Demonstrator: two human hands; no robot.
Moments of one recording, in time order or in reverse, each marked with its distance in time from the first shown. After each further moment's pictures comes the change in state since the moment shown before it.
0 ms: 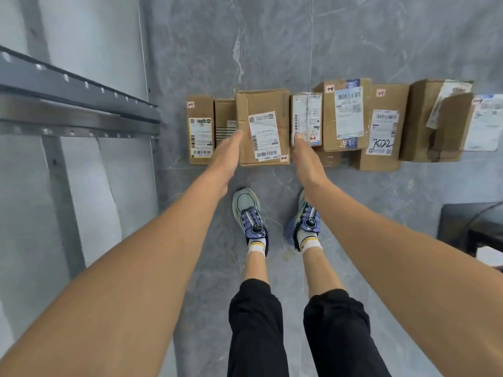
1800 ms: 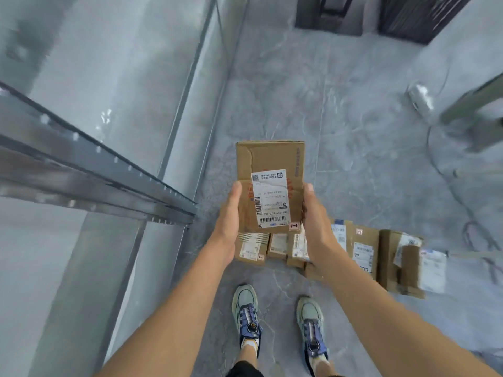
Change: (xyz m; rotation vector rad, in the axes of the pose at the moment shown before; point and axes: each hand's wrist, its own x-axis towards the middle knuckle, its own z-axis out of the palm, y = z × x) left_hand -0.158 0.125 -0.073 -0.405 -0.012 0.355; right_hand -0.127 -0.189 0.012 -0.019 -0.114 -0.411
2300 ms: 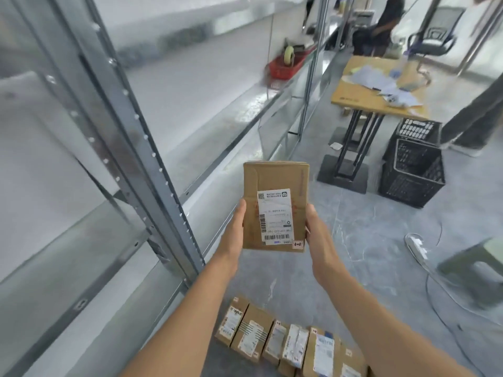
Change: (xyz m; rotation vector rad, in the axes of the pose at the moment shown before) left_hand -0.264 0.207 0.058 -0.070 0.194 0.495; right_hand -0.191 -0.260 -0.053 -0.091 -0.244 -0.464
